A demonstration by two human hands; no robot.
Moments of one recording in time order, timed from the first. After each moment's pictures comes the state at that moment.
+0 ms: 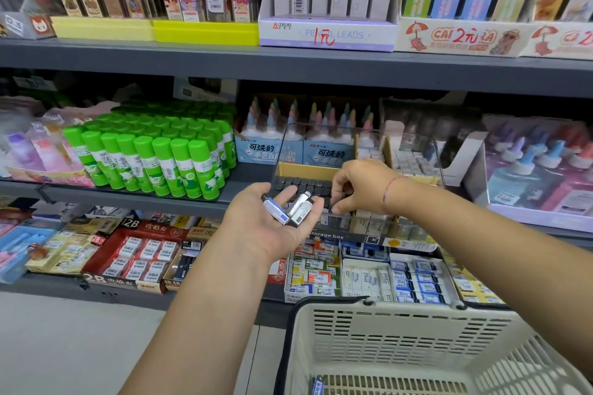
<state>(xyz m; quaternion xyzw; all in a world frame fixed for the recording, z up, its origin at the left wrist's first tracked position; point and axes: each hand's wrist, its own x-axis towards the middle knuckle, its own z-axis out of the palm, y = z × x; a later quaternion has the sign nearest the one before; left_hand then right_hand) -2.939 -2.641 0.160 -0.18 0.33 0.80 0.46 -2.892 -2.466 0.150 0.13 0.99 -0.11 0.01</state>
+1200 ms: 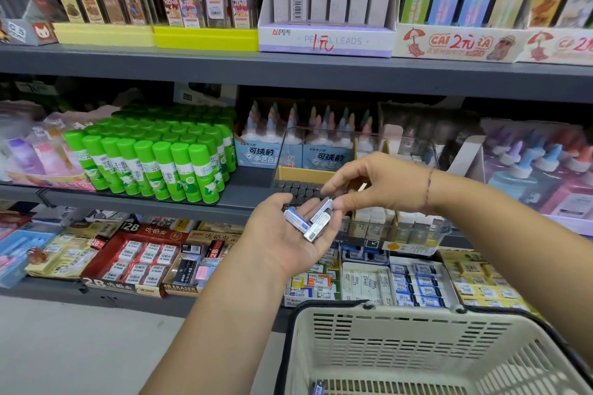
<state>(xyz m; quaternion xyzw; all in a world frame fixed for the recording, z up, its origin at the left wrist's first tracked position) -2.923 -2.633 0.157 -0.16 0.34 0.77 0.52 -2.862 -2.469 0.181 0.04 0.93 -0.37 0.01</state>
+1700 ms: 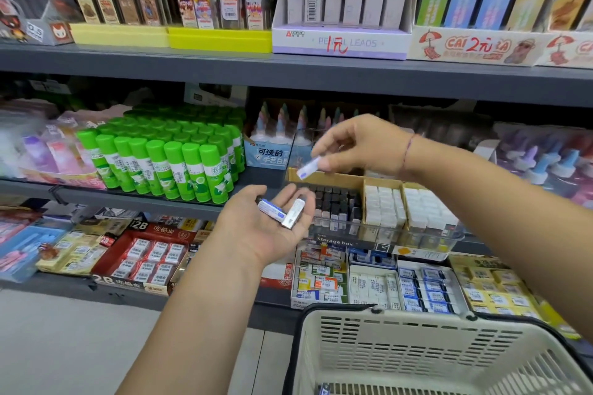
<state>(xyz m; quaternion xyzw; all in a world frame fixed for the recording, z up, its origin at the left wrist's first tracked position) -2.949 -2.654 0.164 -0.17 0.31 0.82 0.46 -2.906 -2.475 0.203 0.05 0.91 -0.40 -0.07</state>
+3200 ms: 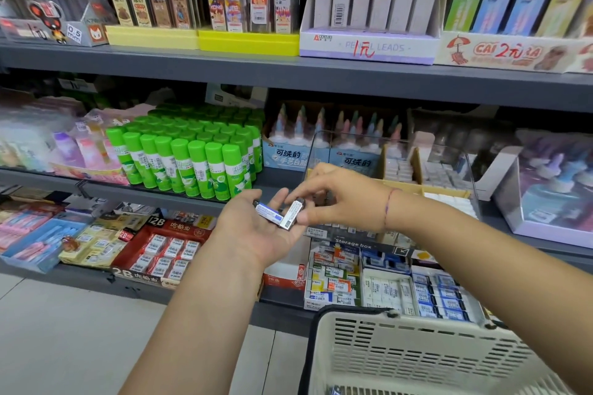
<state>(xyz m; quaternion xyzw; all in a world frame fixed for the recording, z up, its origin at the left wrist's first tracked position) -2.963 -2.678 0.162 -0.18 0.31 0.83 0.43 -2.910 -2.533 0.169 -0.03 0.96 -0.27 -0.01</state>
